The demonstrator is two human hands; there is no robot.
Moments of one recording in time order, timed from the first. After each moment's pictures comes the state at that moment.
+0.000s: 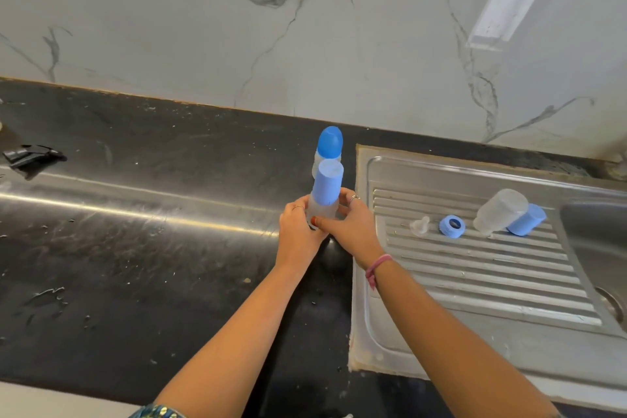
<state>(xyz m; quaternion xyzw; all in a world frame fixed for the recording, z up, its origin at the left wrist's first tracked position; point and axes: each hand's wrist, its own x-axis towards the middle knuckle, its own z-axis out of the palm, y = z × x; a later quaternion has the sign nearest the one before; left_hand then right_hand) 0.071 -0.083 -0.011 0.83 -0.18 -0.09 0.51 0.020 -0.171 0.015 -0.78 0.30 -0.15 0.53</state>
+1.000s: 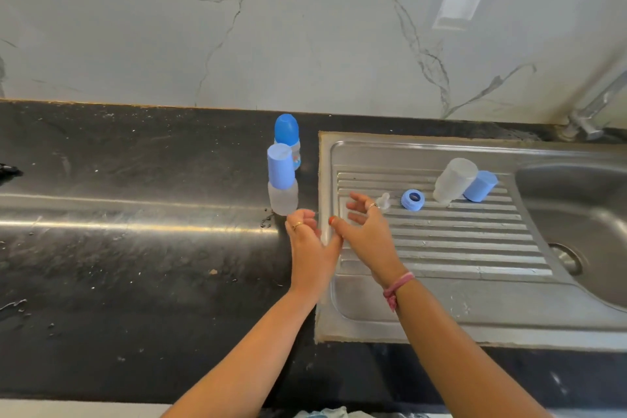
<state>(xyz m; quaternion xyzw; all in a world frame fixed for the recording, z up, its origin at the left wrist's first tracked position) -0.030 -0.109 -0.001 0.78 -0.20 -0.09 0.58 -0.078 -0.200 0.025 -0.73 0.36 -0.17 0.56</state>
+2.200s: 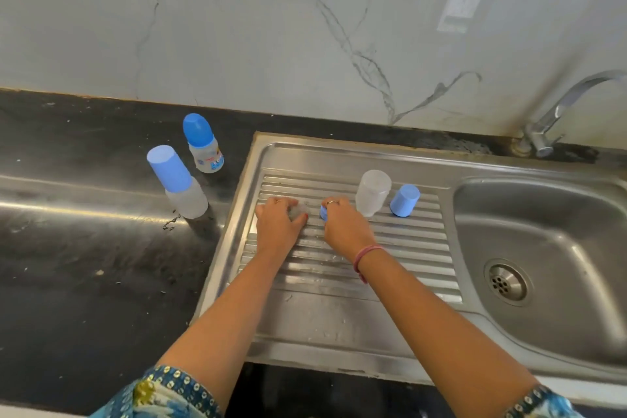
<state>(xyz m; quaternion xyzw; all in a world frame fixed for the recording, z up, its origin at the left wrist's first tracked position) -0.036 -0.260 -0.035 0.91 -0.20 -0.08 0.34 -0.124 -0.368 0.002 -0.95 0.23 0.04 0.21</state>
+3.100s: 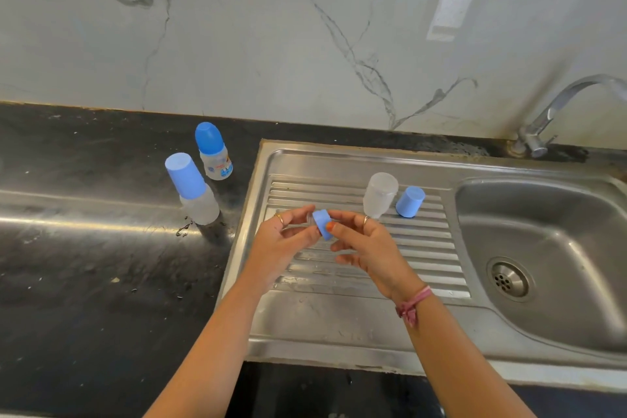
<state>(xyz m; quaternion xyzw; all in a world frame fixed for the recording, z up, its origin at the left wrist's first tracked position) -0.075 -0.196 0.039 0.65 -0.19 -0.32 0.66 -0.184 -0.328 0.059 -0.59 0.28 -0.07 0.76</state>
